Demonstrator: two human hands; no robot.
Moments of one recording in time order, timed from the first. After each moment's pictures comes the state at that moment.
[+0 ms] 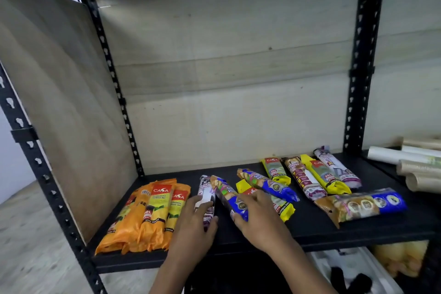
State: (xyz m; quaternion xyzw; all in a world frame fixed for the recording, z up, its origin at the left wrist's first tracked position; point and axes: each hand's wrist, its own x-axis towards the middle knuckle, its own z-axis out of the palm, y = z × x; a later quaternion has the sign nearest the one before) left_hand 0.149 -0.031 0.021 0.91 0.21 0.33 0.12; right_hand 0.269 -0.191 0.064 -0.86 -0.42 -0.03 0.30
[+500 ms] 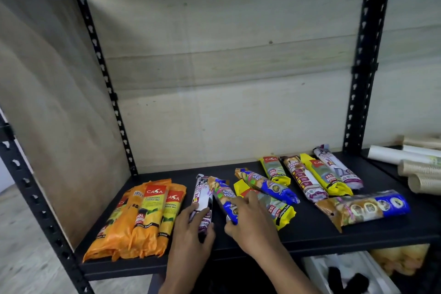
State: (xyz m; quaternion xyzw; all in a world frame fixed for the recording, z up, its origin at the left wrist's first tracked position) left_hand 0.157 -0.025 -0.018 0.88 0.22 0.40 0.15; right_hand 0.267 -0.165 0.056 -0.87 -0.40 -0.04 0.27
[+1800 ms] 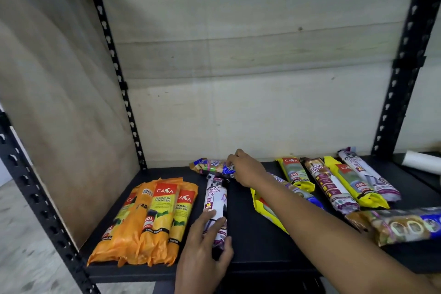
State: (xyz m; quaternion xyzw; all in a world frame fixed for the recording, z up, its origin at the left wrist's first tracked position) left_hand 0.153 -0.027 -0.021 0.87 0.16 0.45 0.14; right_hand 0.410 -0.012 0.069 -0.83 -0.53 -0.05 0.16
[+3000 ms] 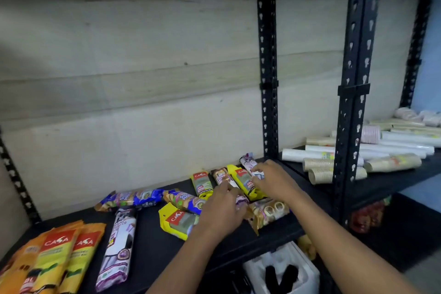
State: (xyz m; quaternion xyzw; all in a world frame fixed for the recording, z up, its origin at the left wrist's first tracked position) left_hand 0.355 -0.176 0.075 0.97 0.00 0.22 0.10; right_hand 0.487 -0.329 0.097 -0.91 -0.29 -0.08 0.30
